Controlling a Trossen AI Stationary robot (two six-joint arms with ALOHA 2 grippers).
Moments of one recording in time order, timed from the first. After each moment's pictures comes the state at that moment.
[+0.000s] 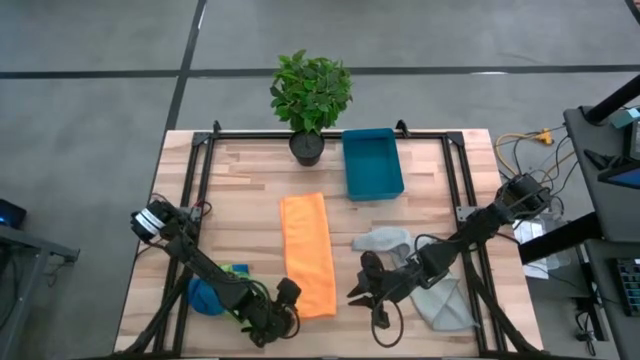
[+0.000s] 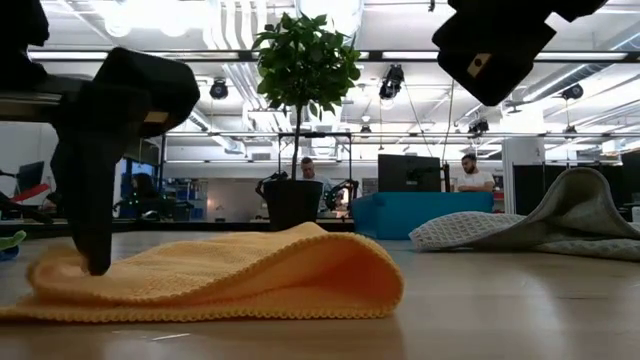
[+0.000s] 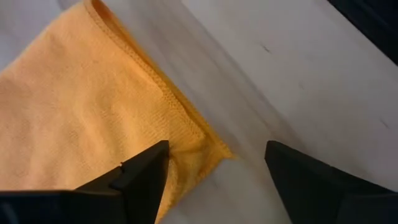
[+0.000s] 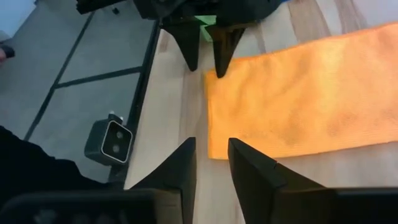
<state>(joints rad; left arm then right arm) -0.72 1.89 1.08 -0.21 -0.21 -0.02 0.58 1.64 0.92 0.11 0.20 0.55</state>
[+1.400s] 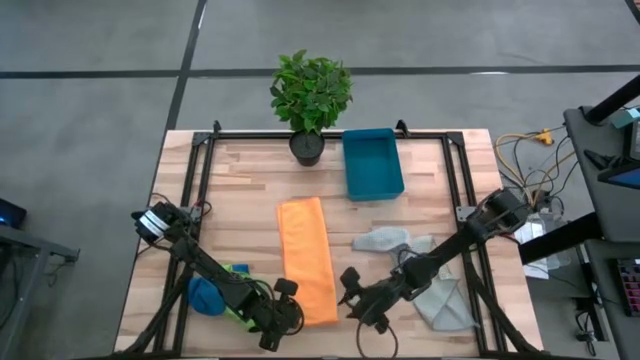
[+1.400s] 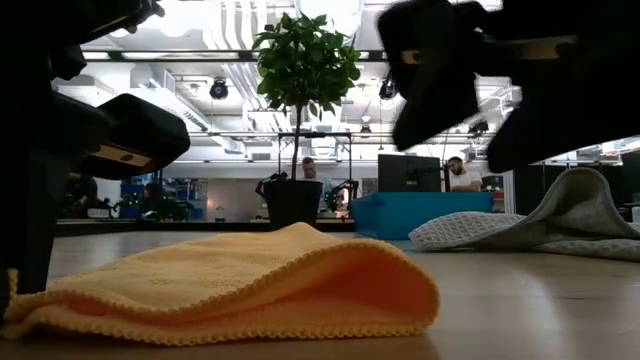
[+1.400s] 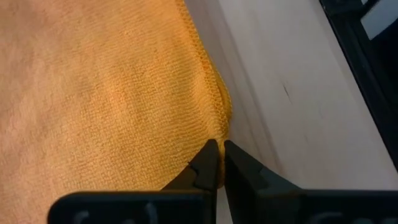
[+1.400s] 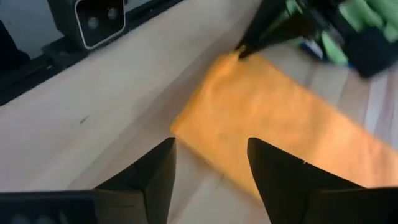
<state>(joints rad) -0.69 2.00 1.09 -0.17 -0.18 -0.41 0.59 1.87 1.00 0.18 0.15 -0.30</state>
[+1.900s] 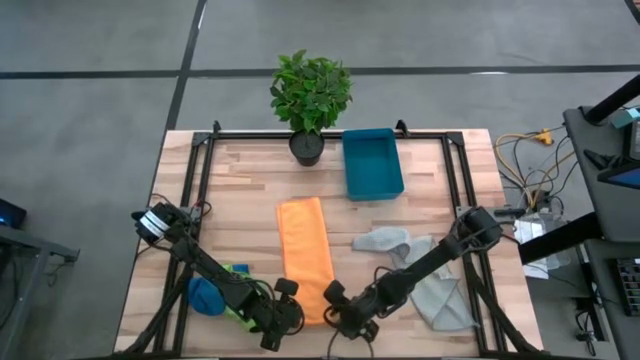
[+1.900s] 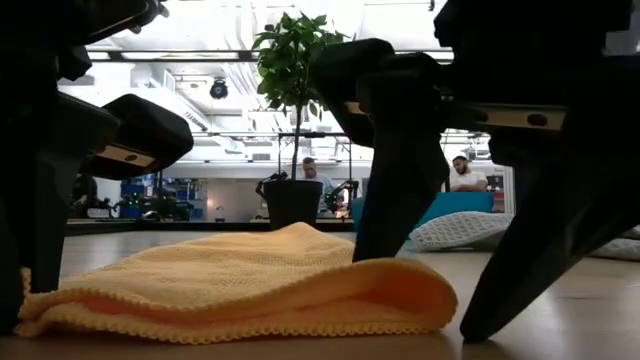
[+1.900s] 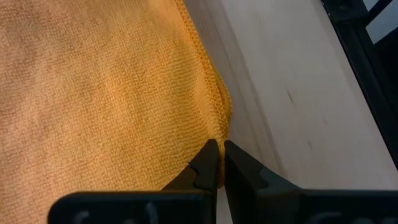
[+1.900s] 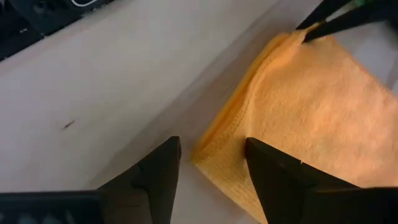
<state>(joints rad) -0.69 1.98 1.09 -0.16 -0.18 -0.41 0.58 2.12 1.29 -0.14 0.09 -0.32</state>
